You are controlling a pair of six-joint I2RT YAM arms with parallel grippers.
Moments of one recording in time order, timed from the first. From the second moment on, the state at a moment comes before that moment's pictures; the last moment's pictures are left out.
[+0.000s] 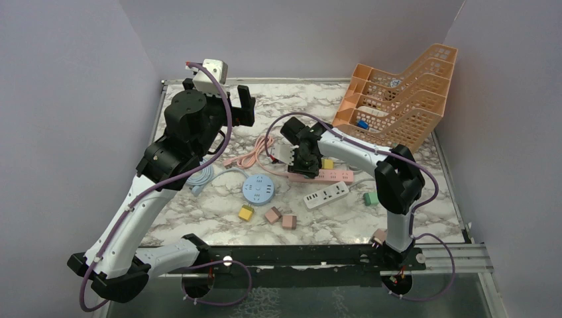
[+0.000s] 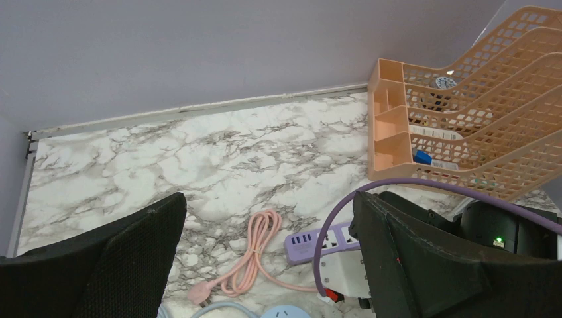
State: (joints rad) left arm -0.61 1.07 1.47 -0.52 -0.31 -0.15; right arm 0.77 1.94 1.52 -0.97 -0.01 -0.70
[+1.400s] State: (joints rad) left arm -0.61 1.12 1.45 -0.50 -0.22 -0.15; right arm 0.71 1.43 1.30 -0.60 0.07 -0.06
